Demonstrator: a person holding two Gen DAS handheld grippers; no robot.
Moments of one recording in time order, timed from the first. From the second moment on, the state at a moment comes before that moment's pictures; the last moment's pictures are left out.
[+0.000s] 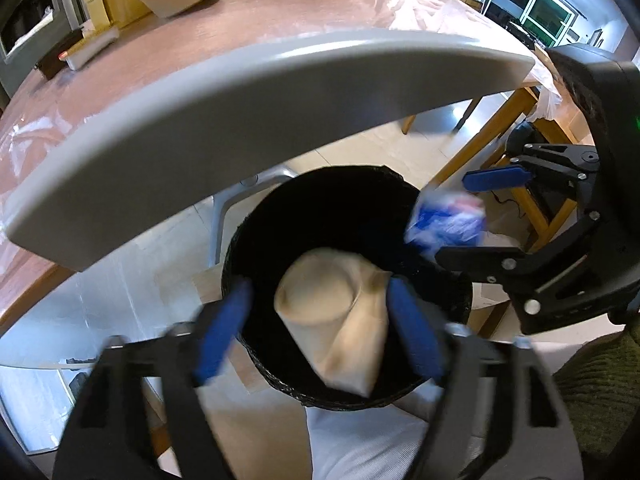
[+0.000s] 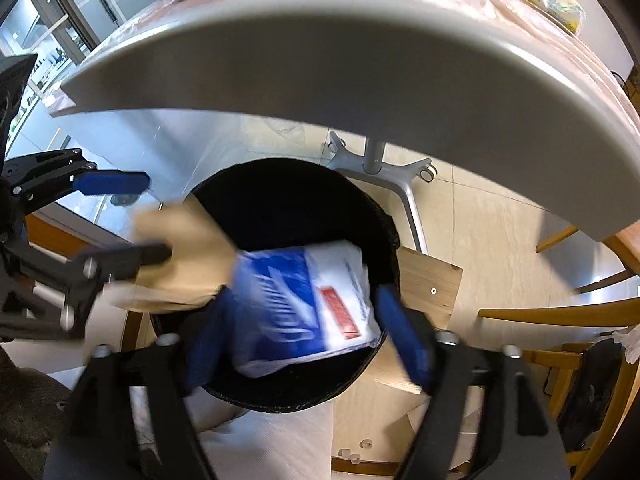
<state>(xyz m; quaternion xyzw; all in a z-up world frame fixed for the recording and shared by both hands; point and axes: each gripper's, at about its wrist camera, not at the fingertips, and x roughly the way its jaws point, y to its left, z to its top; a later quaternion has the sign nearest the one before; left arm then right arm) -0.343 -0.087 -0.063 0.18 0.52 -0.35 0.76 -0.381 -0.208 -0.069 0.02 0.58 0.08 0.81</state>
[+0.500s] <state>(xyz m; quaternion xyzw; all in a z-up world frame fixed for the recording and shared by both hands) -0.343 -0.032 0.042 0.13 0.43 -0.34 0.83 -0.408 -0.230 0.053 -0.01 0.46 0.06 0.88</state>
